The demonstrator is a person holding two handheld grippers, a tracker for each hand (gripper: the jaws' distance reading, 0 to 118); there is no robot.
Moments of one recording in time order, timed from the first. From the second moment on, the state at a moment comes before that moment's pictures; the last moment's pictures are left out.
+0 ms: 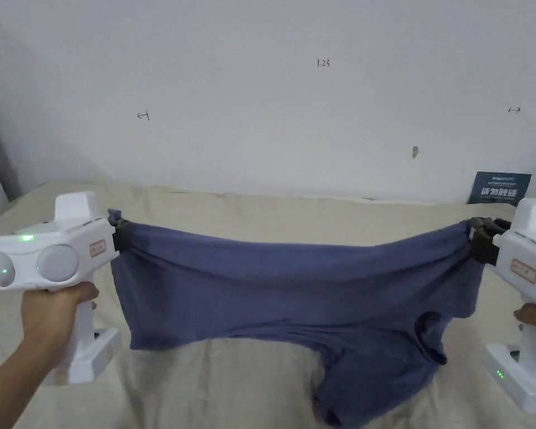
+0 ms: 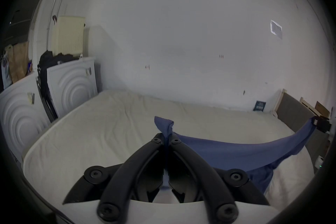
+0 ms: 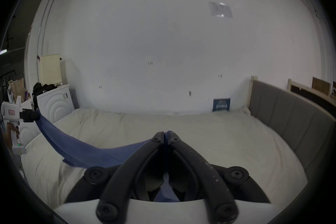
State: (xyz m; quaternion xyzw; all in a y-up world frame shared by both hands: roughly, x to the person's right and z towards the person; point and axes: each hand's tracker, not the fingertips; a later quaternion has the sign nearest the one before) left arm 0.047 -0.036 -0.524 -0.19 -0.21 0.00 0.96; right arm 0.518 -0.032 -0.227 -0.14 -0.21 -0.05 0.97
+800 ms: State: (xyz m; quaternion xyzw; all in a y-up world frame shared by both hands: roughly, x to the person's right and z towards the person) left arm -0.118 -0.204 -0.287 -0.36 -0.17 -0.03 0.92; right arm 0.371 -0.179 0.048 -0.28 -0.19 -0.17 0.93
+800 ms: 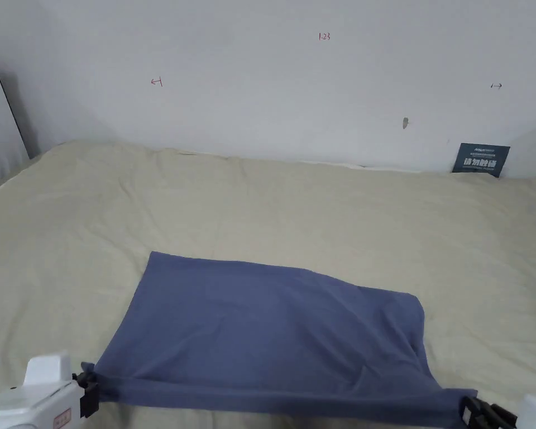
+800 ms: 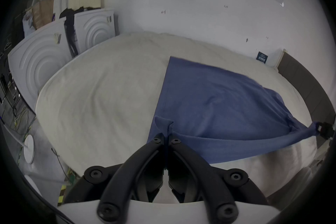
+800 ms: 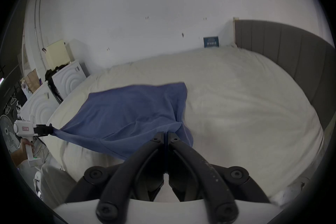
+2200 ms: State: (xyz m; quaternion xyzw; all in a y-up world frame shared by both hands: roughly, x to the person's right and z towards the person) left arm -0.040 -0.062 -0.217 -0.07 -0.20 -0.01 0.98; right arm 0.275 -0.045 -0.013 -0.10 -0.26 0.01 0.96
